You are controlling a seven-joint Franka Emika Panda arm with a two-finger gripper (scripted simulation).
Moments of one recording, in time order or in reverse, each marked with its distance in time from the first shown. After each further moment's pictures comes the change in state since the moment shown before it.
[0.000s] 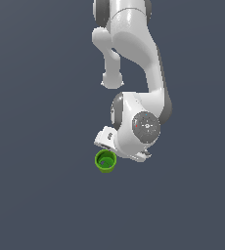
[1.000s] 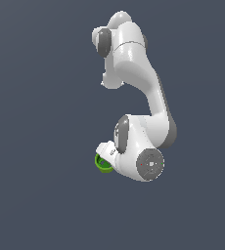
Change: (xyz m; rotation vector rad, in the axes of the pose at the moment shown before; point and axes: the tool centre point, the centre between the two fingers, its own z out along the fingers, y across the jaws) arm 0.030 -0.014 0.027 -0.103 -0.121 0.157
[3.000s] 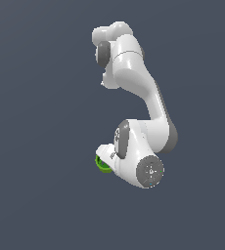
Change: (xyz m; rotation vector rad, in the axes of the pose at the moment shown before) arm 0.006 -0.003 0.004 -0.021 -0.026 0.036
